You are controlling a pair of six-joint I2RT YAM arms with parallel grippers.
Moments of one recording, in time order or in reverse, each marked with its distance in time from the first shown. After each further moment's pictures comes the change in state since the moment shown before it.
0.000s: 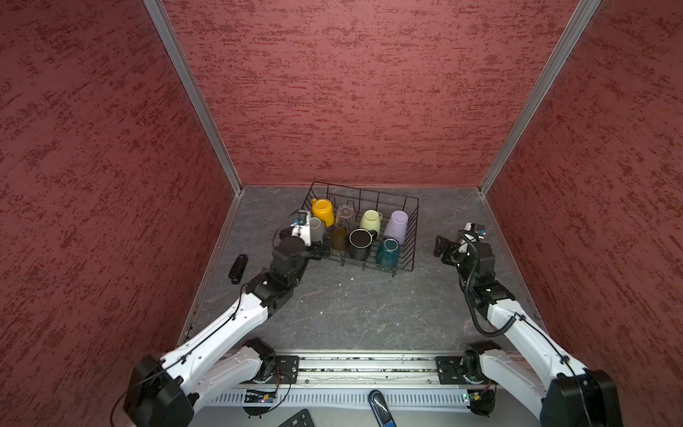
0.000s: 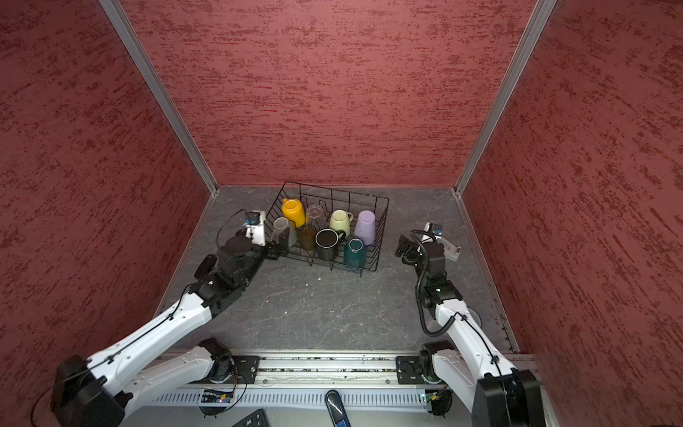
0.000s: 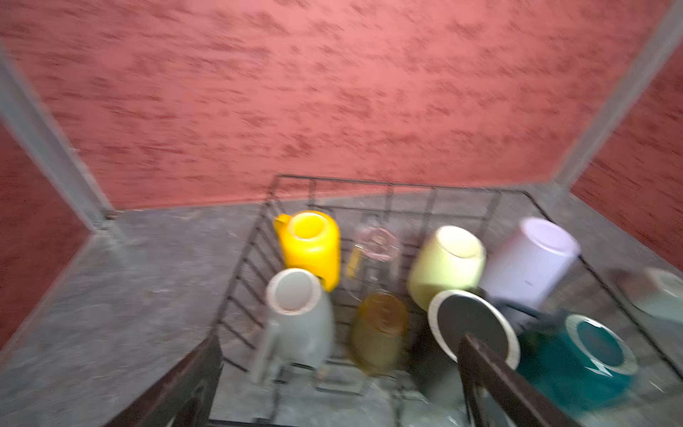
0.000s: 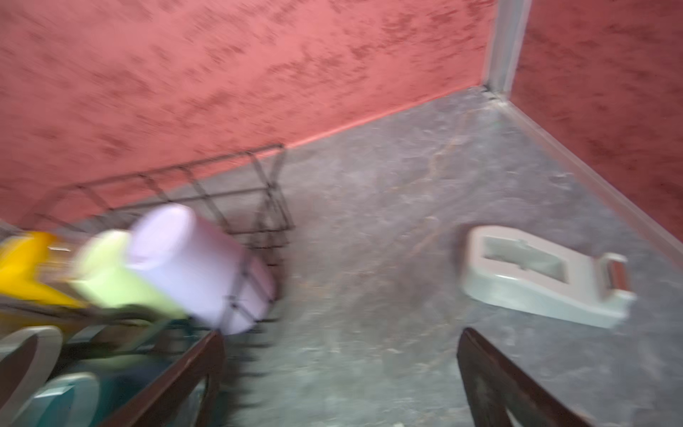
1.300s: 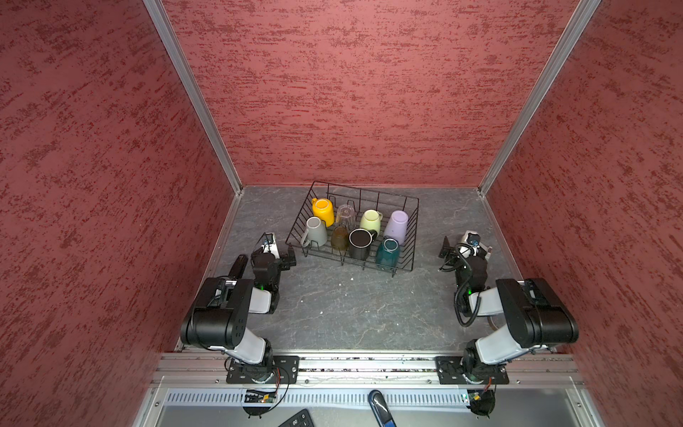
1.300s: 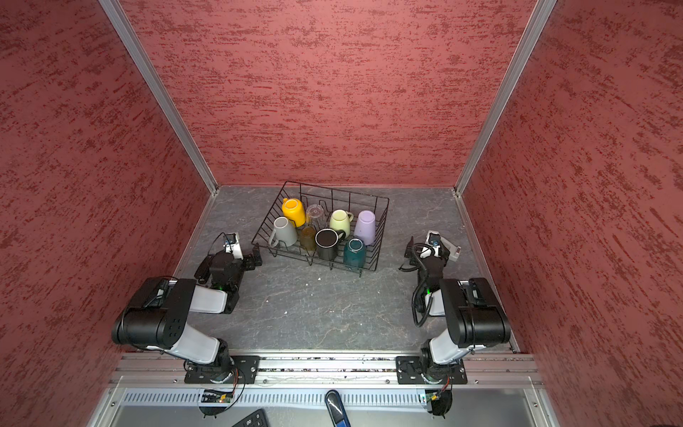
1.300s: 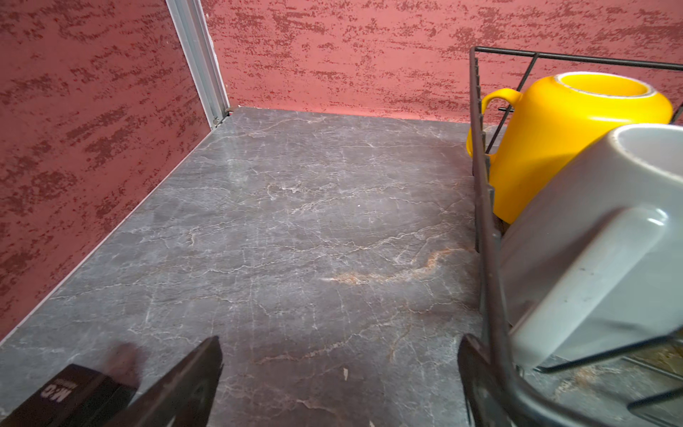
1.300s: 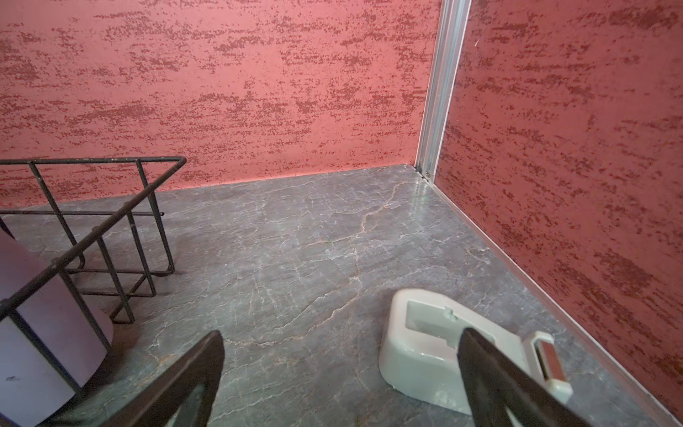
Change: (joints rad) left arm 0.465 0.663 -0.301 0.868 0.229 0.077; right arm -0.144 0.566 -0.186 1.035 0.018 -0.256
